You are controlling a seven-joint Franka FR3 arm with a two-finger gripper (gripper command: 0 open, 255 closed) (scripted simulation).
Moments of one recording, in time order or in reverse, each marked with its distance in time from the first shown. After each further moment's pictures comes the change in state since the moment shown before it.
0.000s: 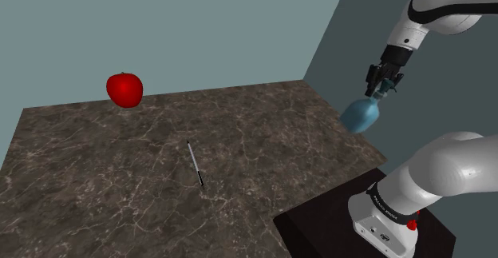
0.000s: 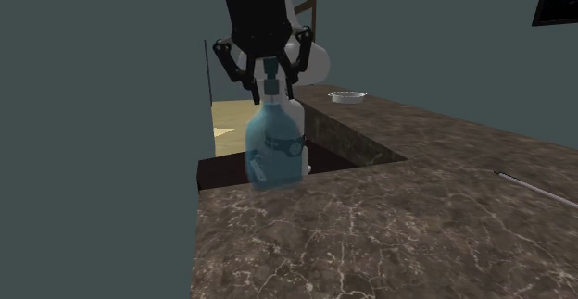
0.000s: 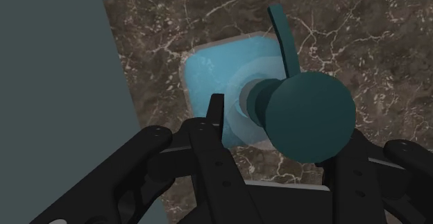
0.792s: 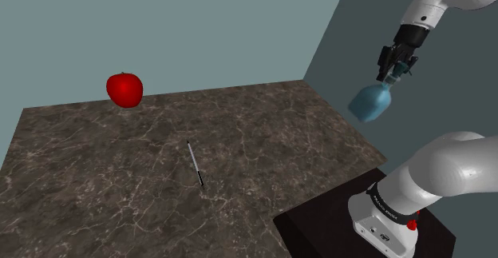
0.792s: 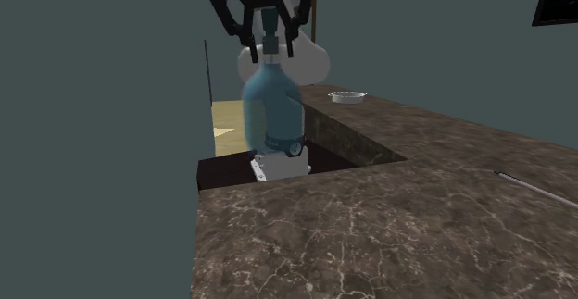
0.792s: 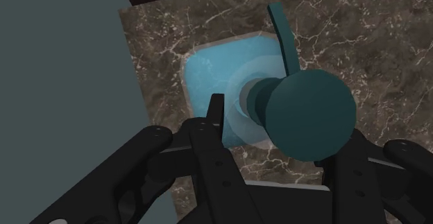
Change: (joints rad) arm 0.008 -0.014 0.025 0.153 0.018 -0.165 0.017
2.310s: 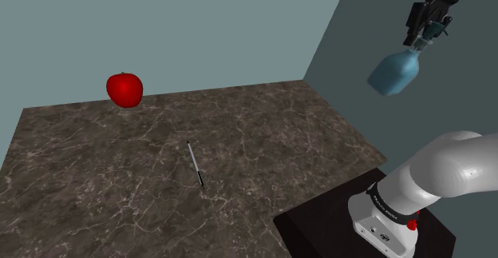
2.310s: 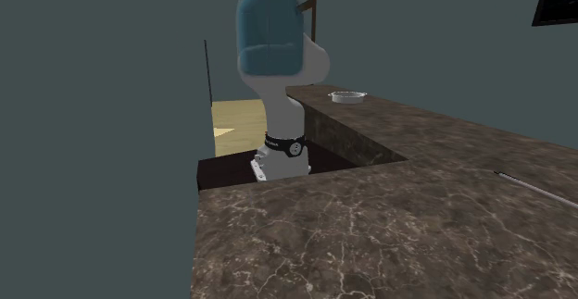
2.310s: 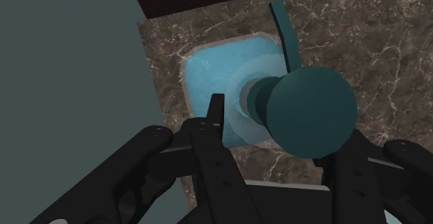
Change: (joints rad) arm 0.023 0.062 0.024 0.361 0.037 -0.299 0.020
